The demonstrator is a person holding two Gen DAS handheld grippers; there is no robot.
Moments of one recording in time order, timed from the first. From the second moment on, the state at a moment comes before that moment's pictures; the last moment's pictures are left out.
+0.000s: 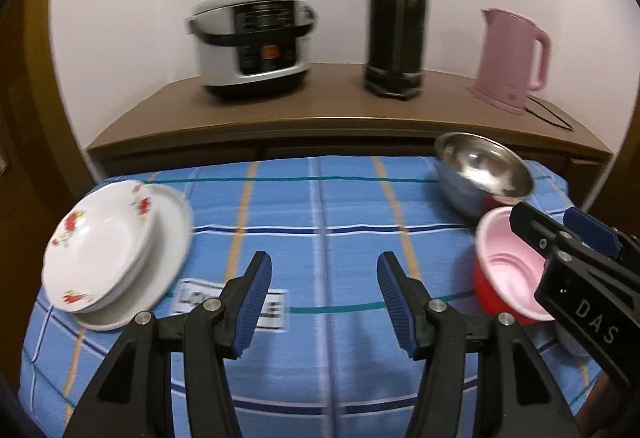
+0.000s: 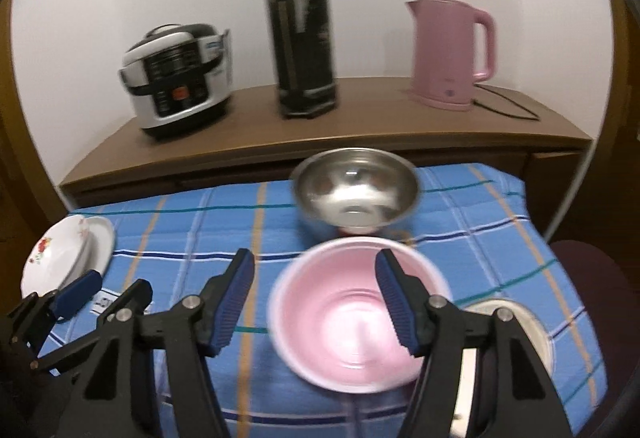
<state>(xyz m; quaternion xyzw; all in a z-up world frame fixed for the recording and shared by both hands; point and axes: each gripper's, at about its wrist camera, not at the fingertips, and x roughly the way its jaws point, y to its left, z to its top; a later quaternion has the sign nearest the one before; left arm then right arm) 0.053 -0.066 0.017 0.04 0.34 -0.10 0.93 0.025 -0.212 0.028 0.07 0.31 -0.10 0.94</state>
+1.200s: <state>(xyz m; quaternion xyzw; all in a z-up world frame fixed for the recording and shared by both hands) 0.072 -0.166 -0.001 0.07 0.37 -0.19 0.91 0.030 -0.292 0.000 0.04 0.36 -0.19 0.91</state>
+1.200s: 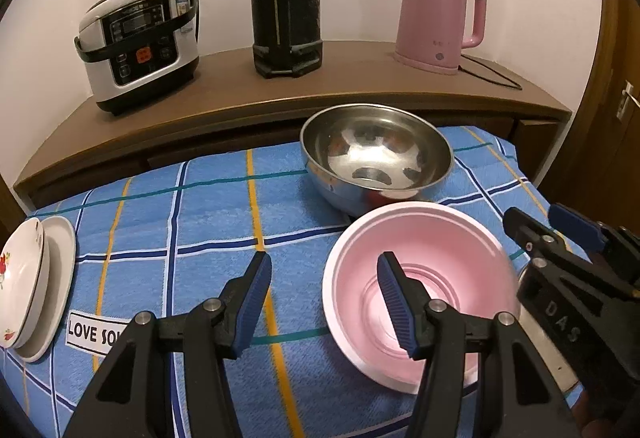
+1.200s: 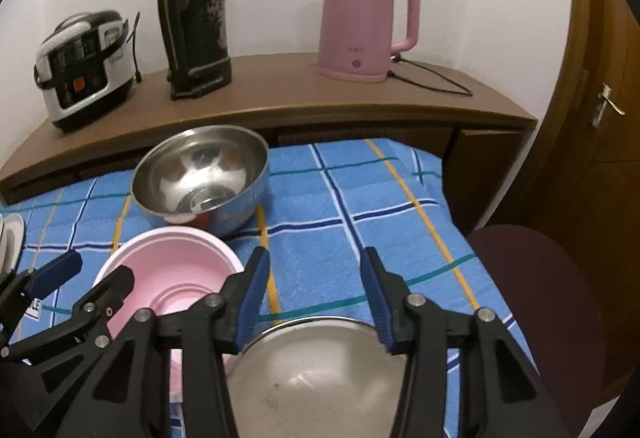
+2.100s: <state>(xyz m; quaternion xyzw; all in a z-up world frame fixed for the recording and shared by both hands) 0.081 -0.172 -0.020 0.07 0.39 -0.21 0.89 0.038 -0.293 -0.011 0.05 0.37 -0.16 0.91</state>
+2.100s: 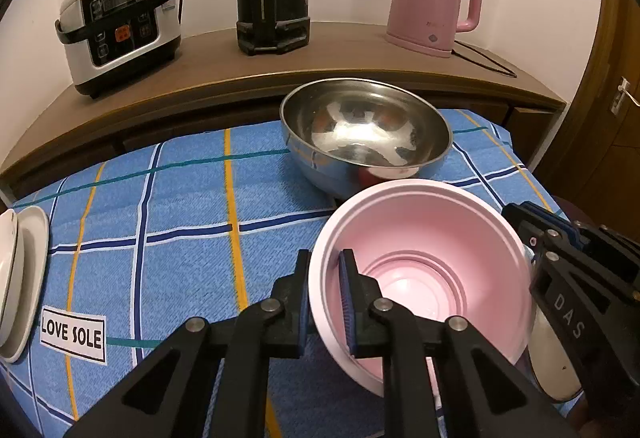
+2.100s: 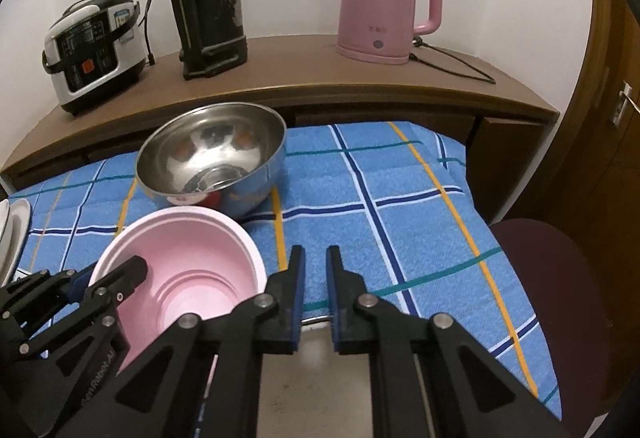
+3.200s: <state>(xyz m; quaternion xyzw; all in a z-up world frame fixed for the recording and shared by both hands) 0.083 -0.169 -0.018 0.07 0.38 -0.22 0.89 0.057 -0.279 -0.015 0.05 0.42 -0.07 0.90</state>
